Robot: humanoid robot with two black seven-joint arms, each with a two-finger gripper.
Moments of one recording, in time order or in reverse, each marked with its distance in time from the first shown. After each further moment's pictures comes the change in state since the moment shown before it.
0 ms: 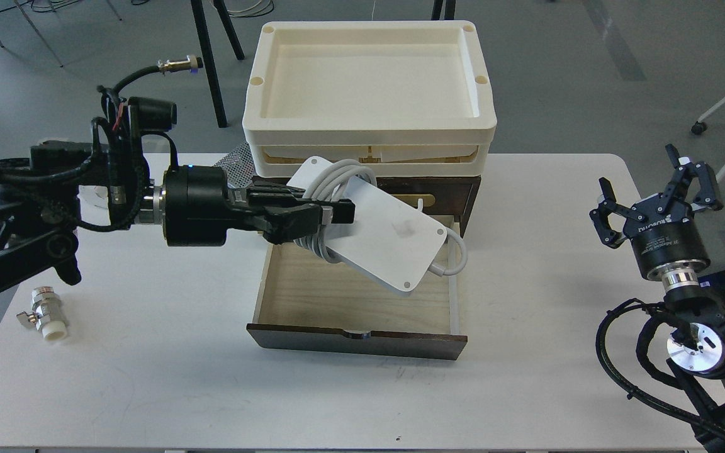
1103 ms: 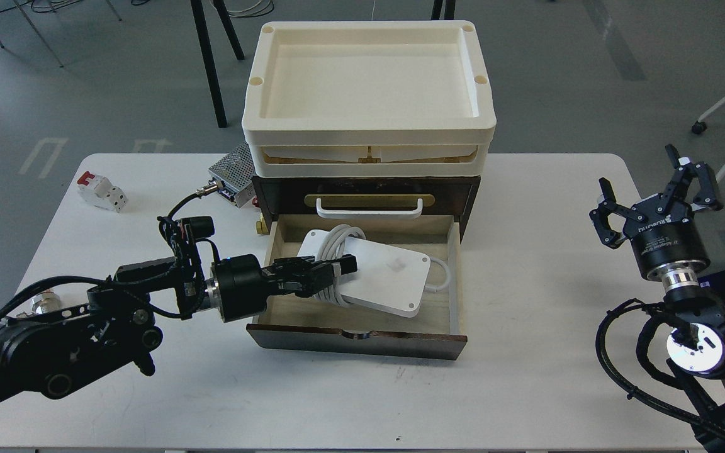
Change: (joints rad) left arm 0.326 -0.285 0.003 0.309 0.058 0.257 0.000; right arm -0.001 0.000 0.000 0.000 0.000 0.000 0.000
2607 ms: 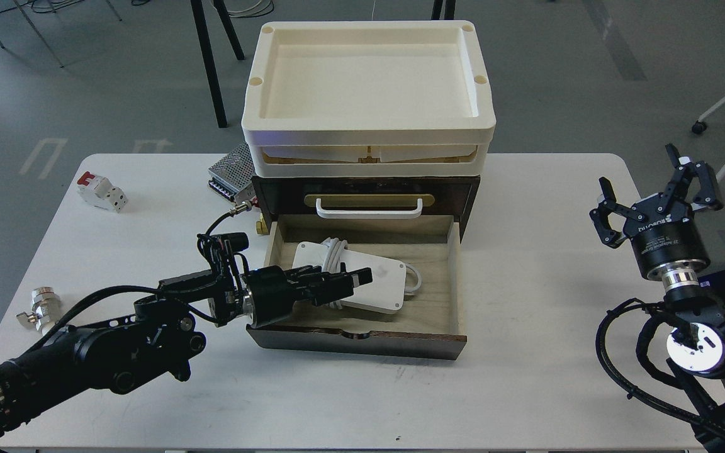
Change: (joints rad) left arm -0.012 -0.179 0.065 0.266 0.012 0.048 0.000; right arm 0.002 0.000 0.001 0.000 0.000 0.000 0.000
